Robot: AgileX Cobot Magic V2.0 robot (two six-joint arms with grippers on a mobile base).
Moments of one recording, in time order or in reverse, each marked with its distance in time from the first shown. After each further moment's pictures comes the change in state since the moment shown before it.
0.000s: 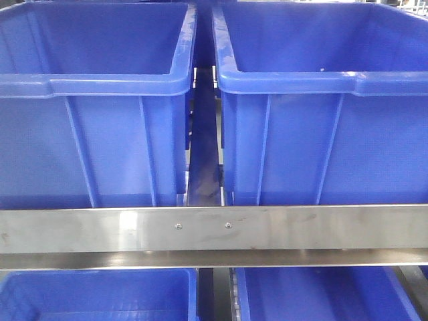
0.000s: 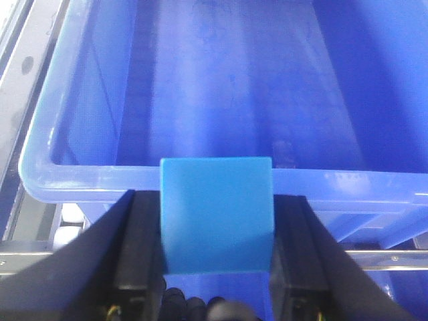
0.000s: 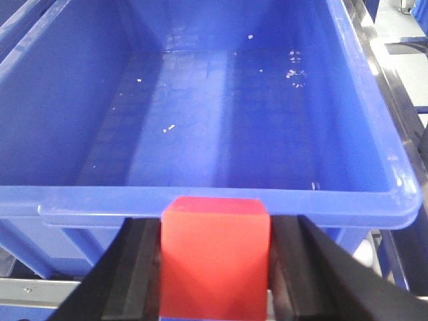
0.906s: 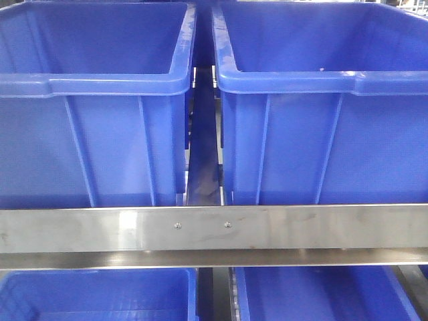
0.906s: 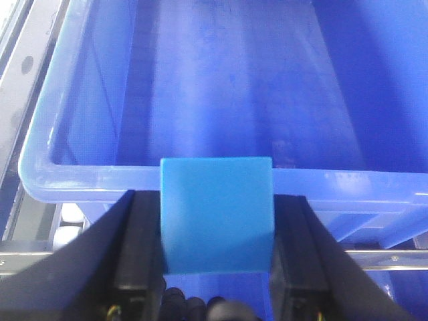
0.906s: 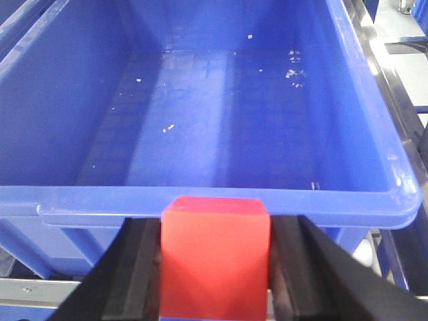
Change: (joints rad) left arm 0.000 0.000 0.000 0.000 0.000 0.000; right arm 0.000 0.000 0.000 0.000 0.000 0.000
